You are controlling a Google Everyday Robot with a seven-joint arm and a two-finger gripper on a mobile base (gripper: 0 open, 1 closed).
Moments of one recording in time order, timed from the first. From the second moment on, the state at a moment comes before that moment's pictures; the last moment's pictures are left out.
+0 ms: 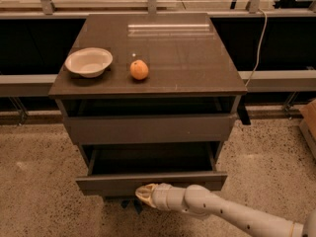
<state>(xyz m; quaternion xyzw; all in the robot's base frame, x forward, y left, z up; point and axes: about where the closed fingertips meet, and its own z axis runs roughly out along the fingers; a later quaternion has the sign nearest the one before) 0.513 0.057 0.366 -0.48 0.69 0.29 0.45</state>
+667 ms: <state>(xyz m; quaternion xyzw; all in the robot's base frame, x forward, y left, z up) 0.542 0.054 0.369 -0.48 0.70 0.28 0.45</state>
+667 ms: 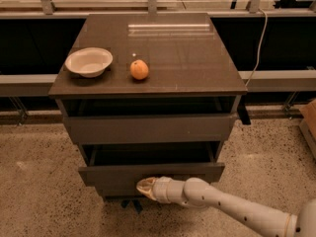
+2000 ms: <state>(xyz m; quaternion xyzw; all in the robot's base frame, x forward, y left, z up) 0.578 0.062 0.400 -0.48 0.68 0.27 0.48</state>
